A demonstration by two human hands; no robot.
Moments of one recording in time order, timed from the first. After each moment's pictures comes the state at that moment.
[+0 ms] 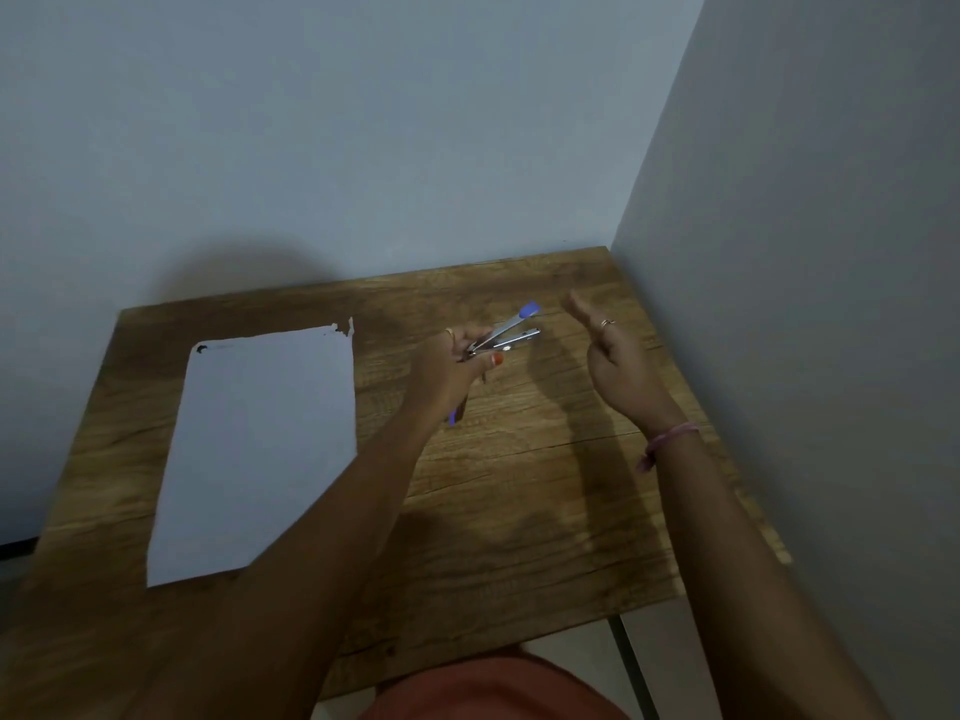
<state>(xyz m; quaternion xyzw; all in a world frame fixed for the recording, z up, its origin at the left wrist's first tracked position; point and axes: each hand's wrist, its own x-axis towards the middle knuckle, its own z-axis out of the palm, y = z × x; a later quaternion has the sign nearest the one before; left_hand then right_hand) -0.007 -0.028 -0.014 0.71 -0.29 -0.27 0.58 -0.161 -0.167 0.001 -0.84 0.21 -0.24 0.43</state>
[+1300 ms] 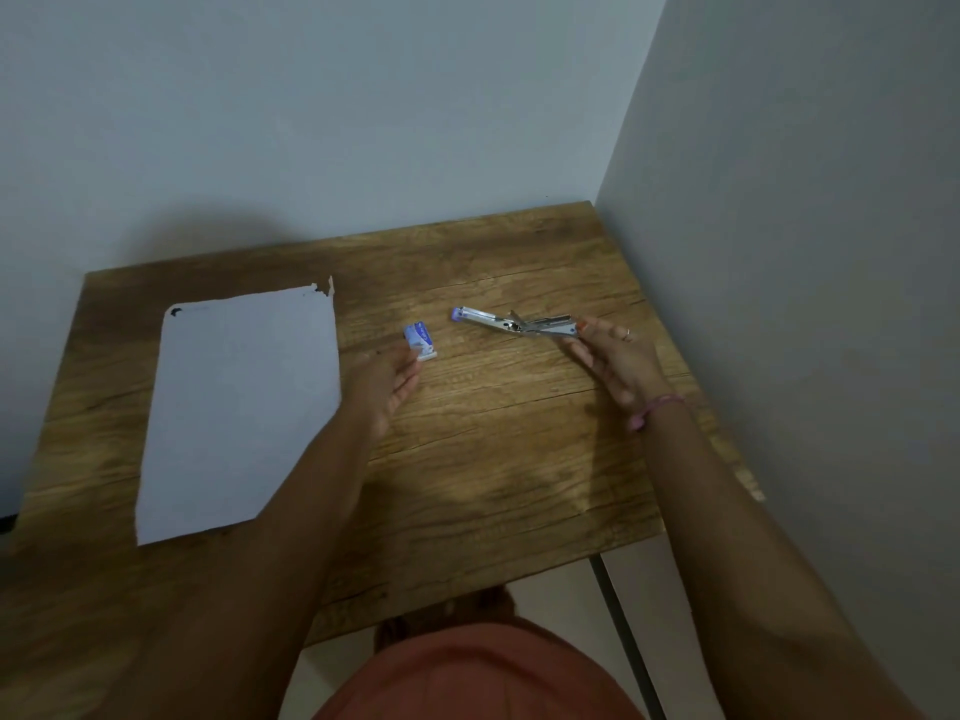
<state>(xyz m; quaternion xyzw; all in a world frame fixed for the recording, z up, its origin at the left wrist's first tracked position) 0.003 0.027 -0.044 0.61 0.08 -0.41 0.67 -0.188 -0.181 -0.050 -0.38 0.42 -0.25 0.79</state>
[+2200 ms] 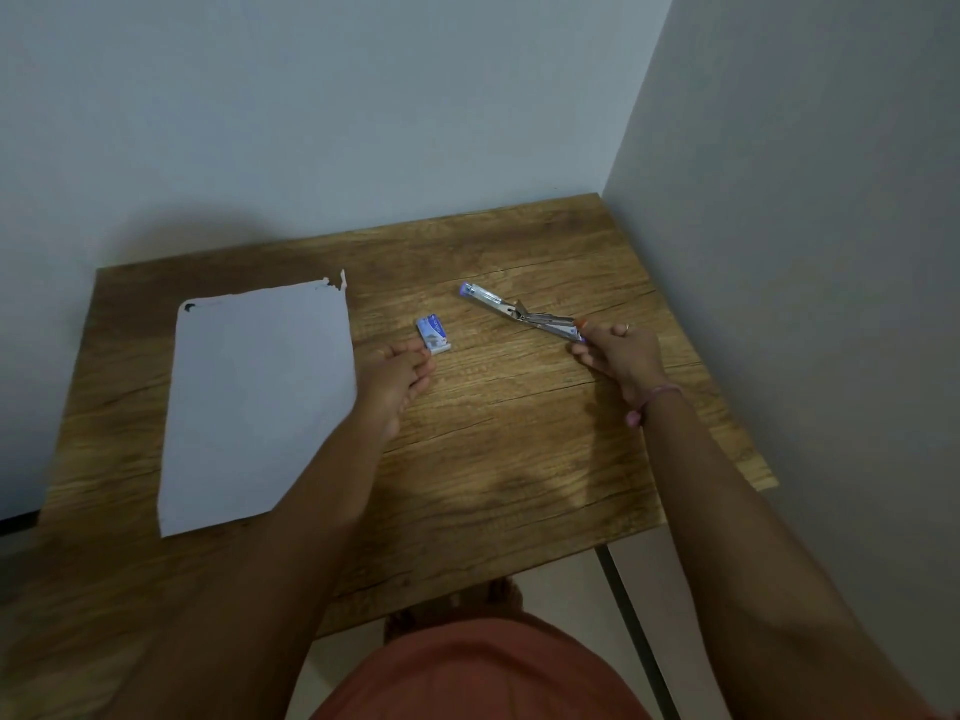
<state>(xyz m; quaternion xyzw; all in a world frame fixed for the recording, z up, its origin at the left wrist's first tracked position) 0.004 0.036 -0.053 0.66 0.03 -0.40 0.64 -0.178 -0.168 -0.060 -0.49 0.50 -0.25 0.67</state>
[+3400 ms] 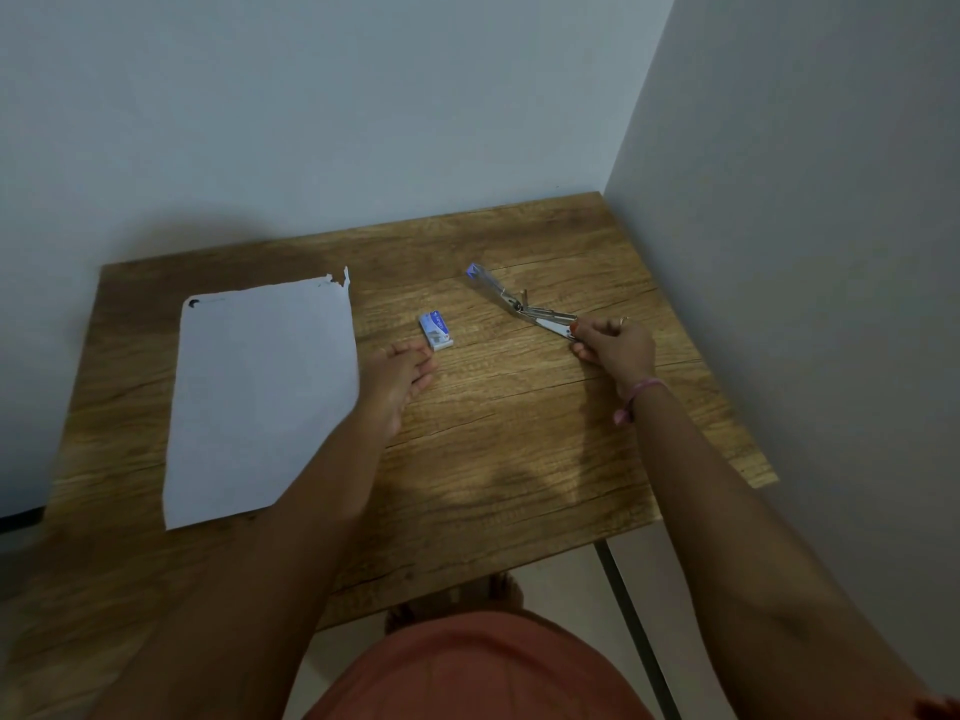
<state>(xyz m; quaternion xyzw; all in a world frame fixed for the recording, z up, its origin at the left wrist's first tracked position) 0.005 0.040 -0.057 0.66 0.01 -0.40 0.64 -0.172 -0.162 -0.063 -0.57 0.51 -0.27 0.59</state>
